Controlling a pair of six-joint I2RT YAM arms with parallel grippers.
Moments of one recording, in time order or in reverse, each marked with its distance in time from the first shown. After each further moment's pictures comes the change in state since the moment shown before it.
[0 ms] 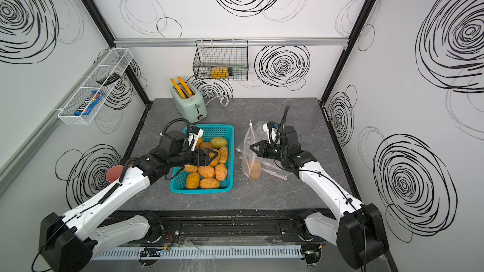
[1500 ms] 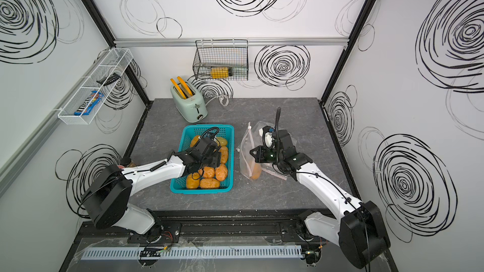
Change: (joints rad) left arm -0.175 0.422 0.002 0.192 -0.496 -0.037; right arm 0.070 0.000 -0.026 -0.037 0.132 -0.106
